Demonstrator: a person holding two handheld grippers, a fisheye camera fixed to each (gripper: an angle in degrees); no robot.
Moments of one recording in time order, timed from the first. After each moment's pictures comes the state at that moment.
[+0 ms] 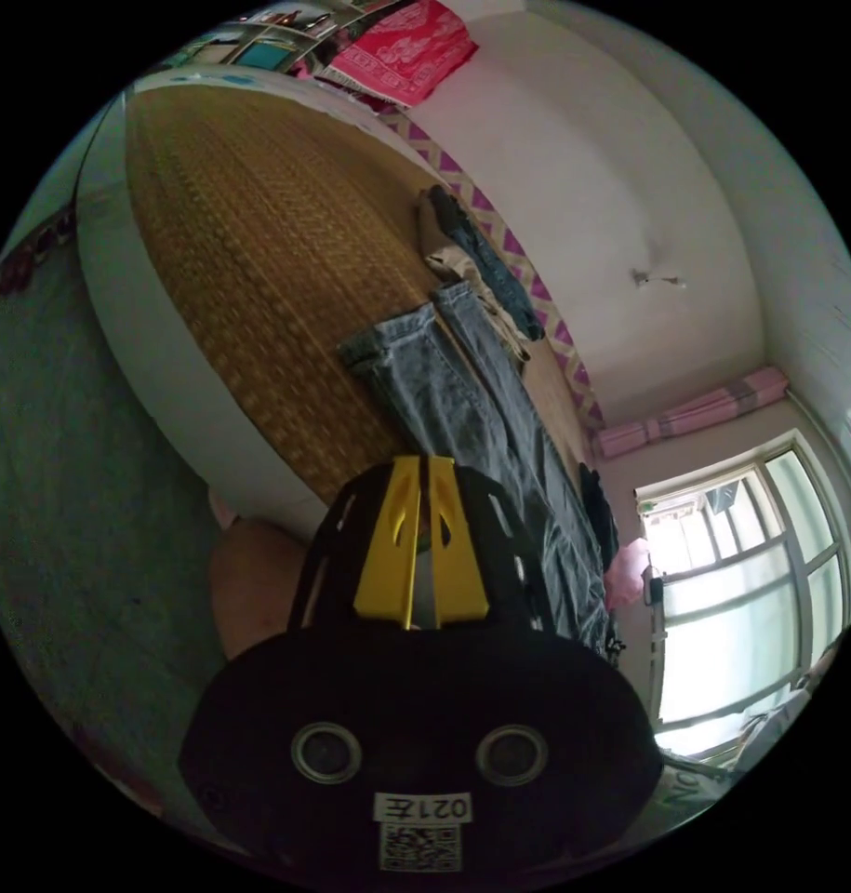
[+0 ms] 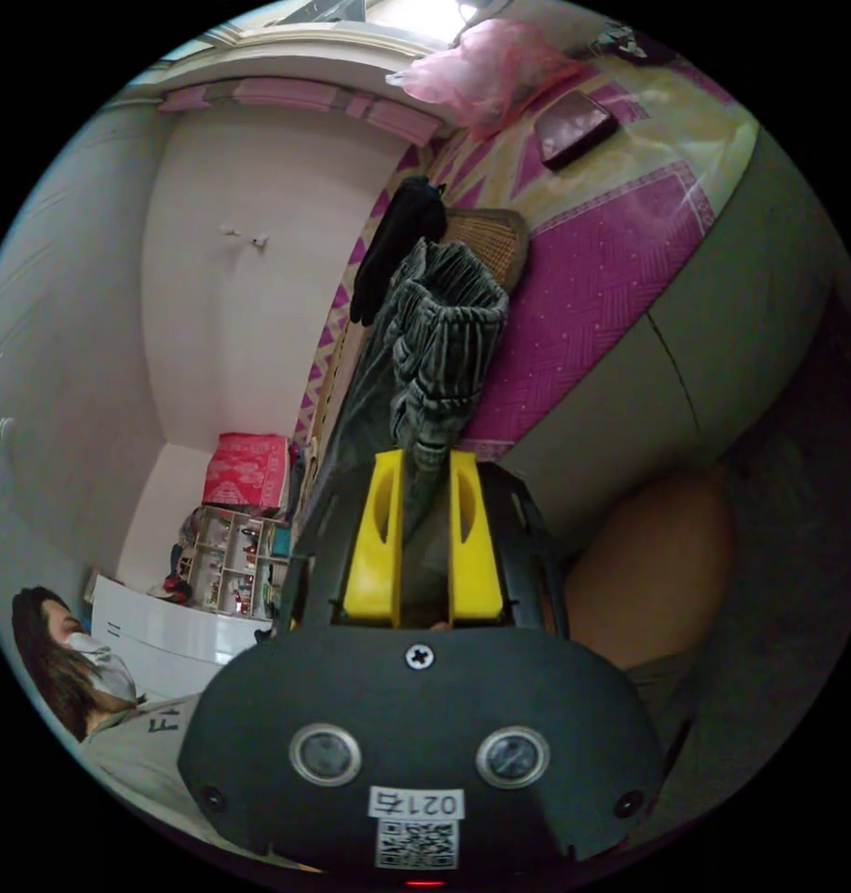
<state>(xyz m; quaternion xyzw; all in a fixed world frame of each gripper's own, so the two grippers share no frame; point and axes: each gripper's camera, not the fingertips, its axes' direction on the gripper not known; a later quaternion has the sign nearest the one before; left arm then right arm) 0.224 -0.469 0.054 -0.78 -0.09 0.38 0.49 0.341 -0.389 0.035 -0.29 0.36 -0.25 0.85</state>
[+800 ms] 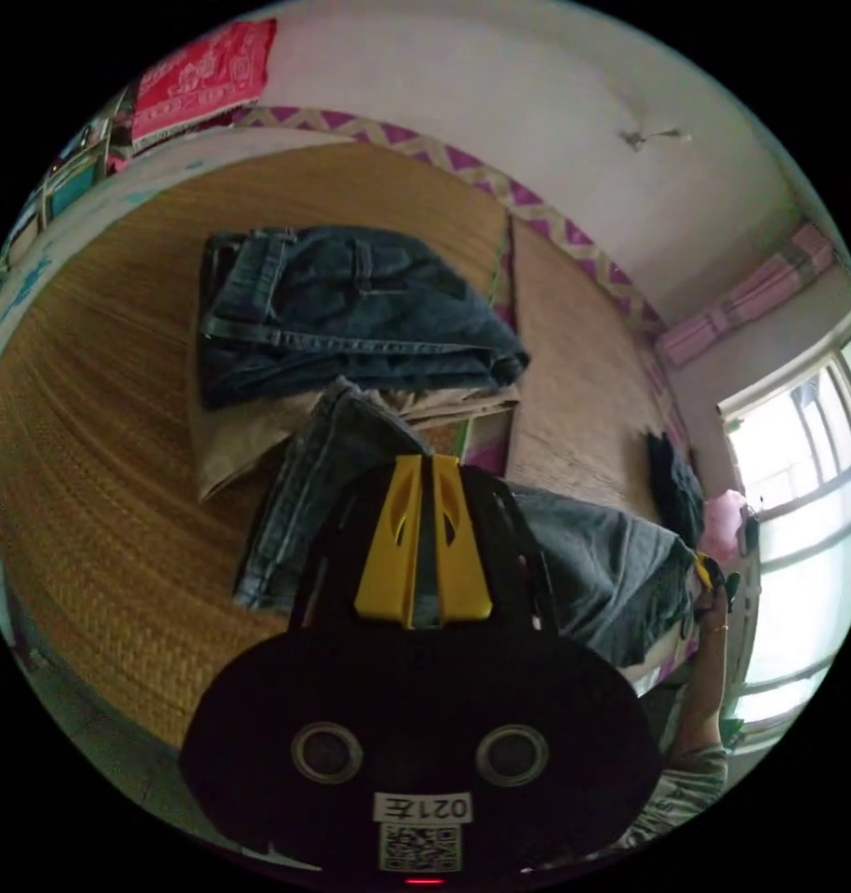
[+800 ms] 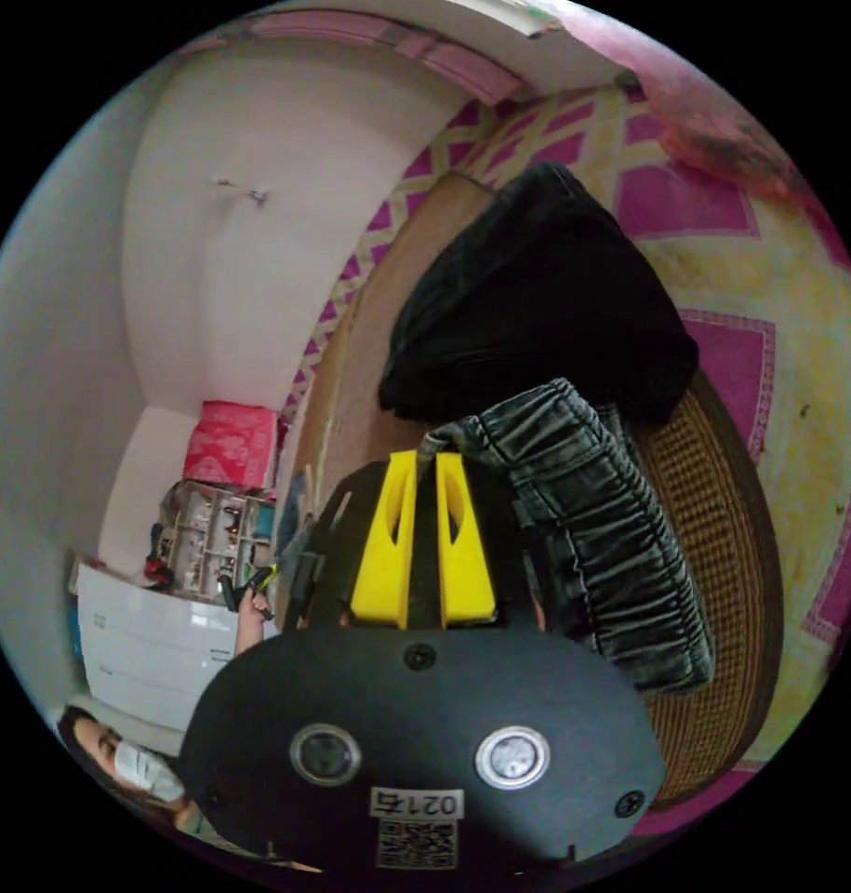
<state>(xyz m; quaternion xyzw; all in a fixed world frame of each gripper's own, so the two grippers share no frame) 0.276 -0.063 0.072 -0.77 -0.07 0.55 0.31 0.282 -0.435 0.423 -0.36 0.40 -0.28 0.79</state>
